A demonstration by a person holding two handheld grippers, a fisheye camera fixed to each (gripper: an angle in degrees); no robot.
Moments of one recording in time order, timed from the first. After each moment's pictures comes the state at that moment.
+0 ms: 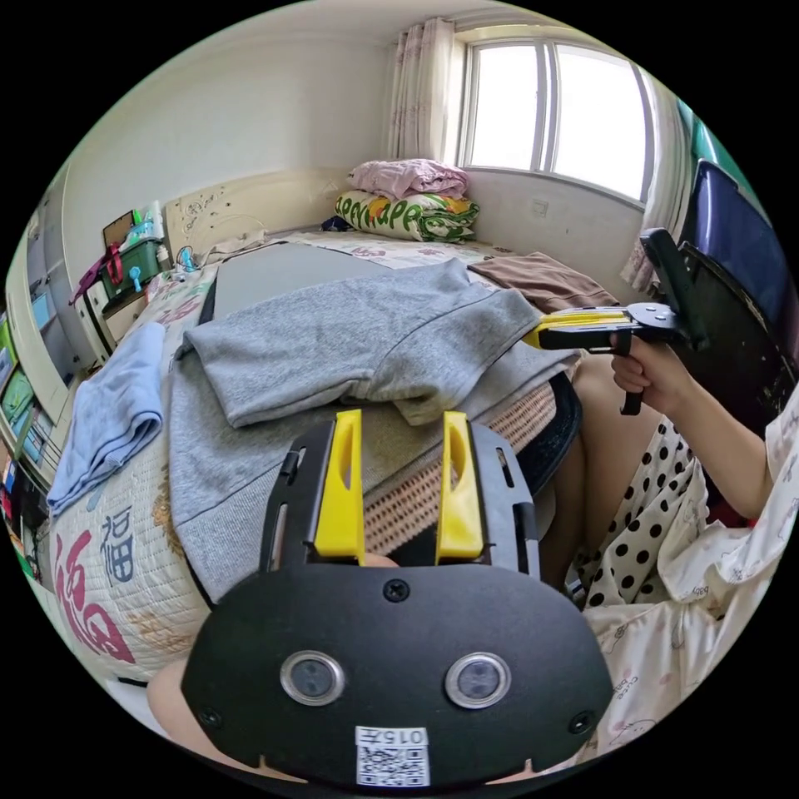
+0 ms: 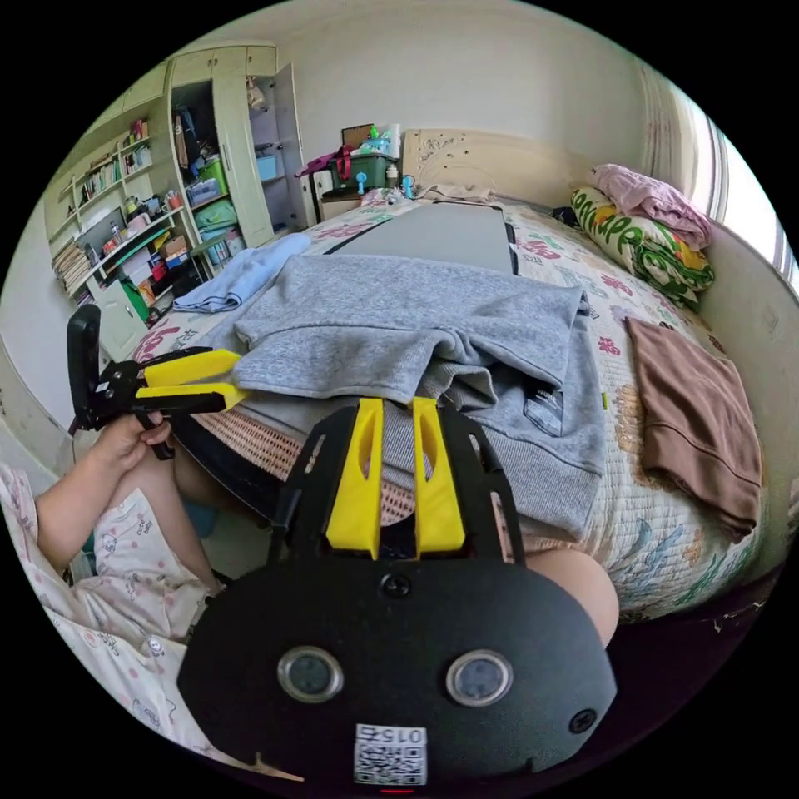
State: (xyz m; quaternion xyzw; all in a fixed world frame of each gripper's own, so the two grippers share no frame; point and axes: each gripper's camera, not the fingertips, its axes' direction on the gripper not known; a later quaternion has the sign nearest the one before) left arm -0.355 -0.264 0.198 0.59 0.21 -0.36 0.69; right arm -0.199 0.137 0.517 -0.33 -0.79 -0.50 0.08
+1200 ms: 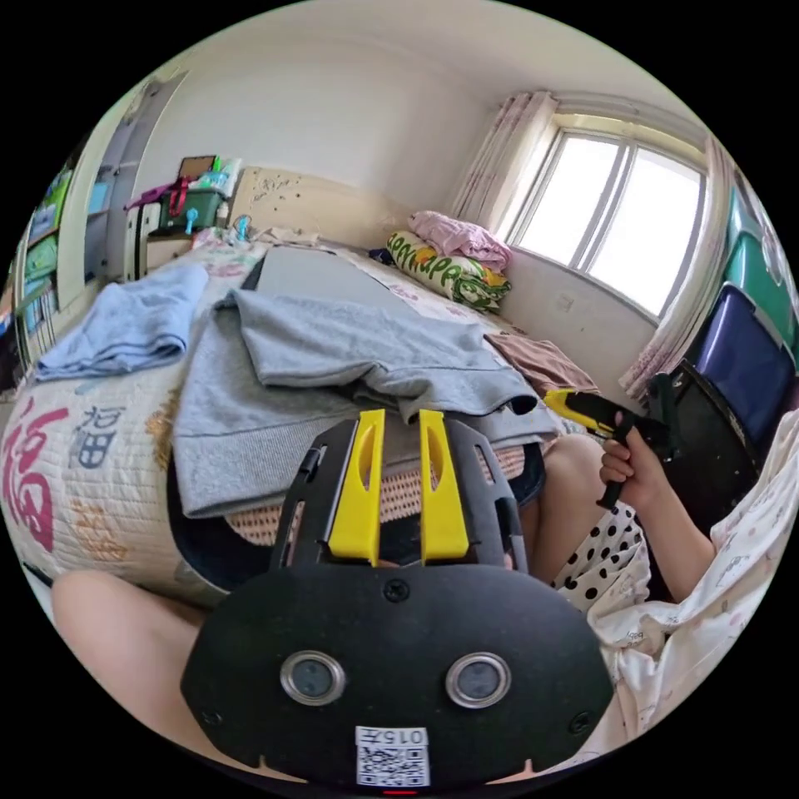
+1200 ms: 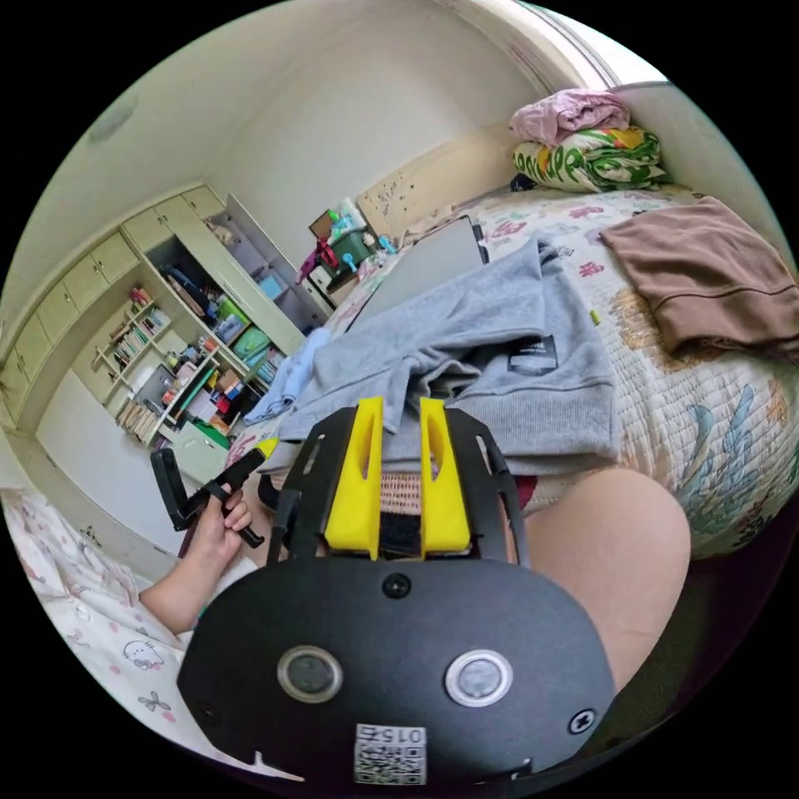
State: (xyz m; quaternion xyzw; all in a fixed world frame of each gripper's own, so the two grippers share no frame) left arm -0.399 -0.359 0.334 0.62 0.29 -0.46 0.56; right arm -0.284 -0.263 0.415 -0.56 -0.74 -0.36 0.06
